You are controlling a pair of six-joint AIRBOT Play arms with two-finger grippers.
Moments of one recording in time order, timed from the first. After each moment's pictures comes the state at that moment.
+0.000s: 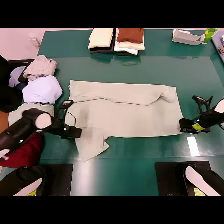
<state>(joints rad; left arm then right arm) -0.47 -0.88 0.63 1.35 -1.15 -1.82 -0.28 -0.93 0.65 -1.41 1.36 1.49</state>
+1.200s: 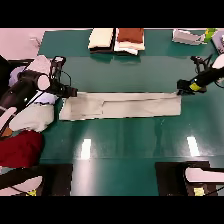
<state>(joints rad) -0.29 -1.27 1.12 1.59 -0.92 -1.70 -0.16 -1.44 1.36 -1.39 1.36 1.55</state>
